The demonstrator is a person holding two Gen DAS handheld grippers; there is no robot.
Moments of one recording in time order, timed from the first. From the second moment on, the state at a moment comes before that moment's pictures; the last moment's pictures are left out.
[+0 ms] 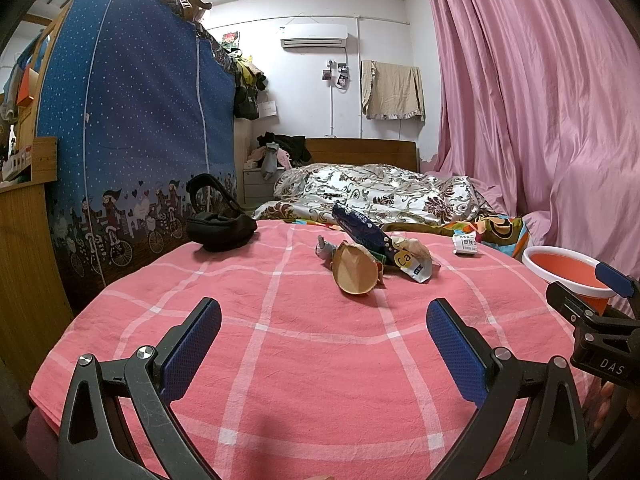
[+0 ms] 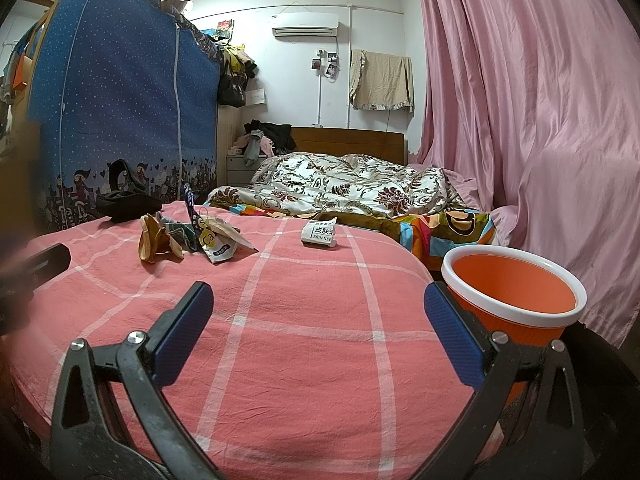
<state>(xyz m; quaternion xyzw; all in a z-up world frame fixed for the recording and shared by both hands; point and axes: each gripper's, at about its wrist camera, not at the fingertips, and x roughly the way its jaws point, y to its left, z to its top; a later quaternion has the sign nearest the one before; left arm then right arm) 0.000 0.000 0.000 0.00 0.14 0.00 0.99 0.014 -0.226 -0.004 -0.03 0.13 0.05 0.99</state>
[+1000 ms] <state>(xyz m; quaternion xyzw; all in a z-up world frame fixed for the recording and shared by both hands) 0.000 0.007 0.004 -0.01 0.14 -0.01 0.99 0.013 -0.222 -0.001 -0.03 0.12 0.05 0.99</state>
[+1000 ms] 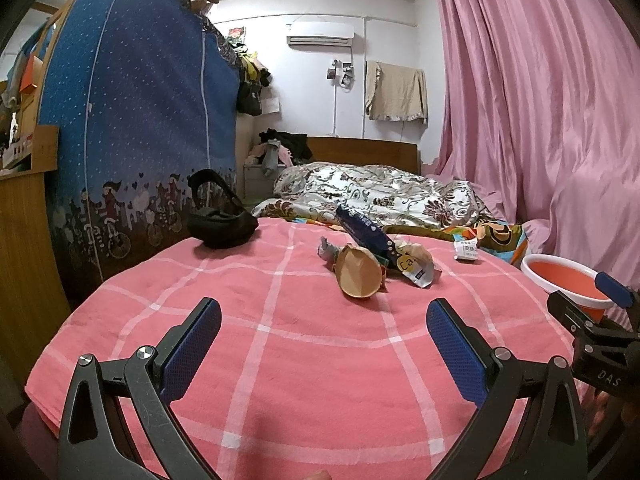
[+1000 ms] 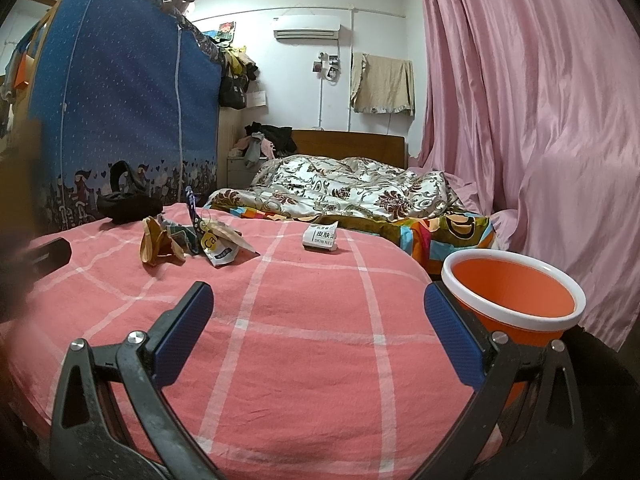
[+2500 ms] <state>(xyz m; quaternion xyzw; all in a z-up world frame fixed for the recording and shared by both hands) 0.101 0.013 0.040 0.00 0.19 -0.06 0.98 0.158 -0.201 0.039 -0.04 0.17 0.20 0.96</state>
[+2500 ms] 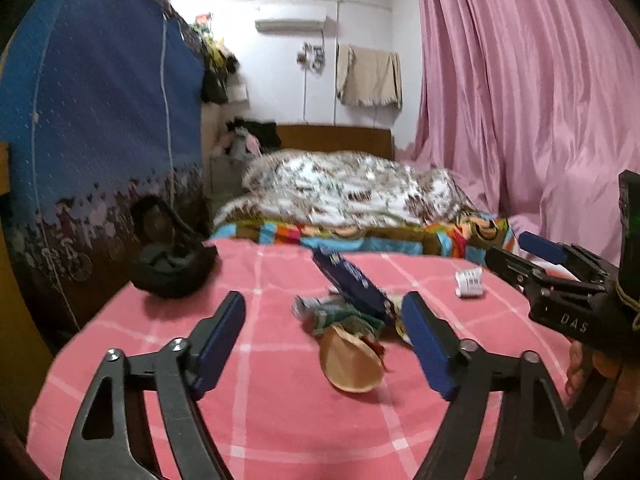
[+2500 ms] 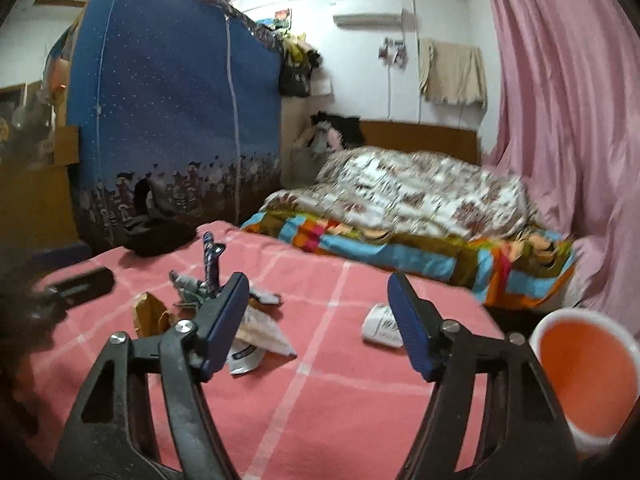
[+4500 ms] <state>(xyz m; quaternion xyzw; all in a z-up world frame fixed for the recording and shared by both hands) 0.116 0.011 0.033 -0.09 0.28 -0.11 0.95 0.176 -0.207 0.026 0.03 0.24 0.27 0.93</state>
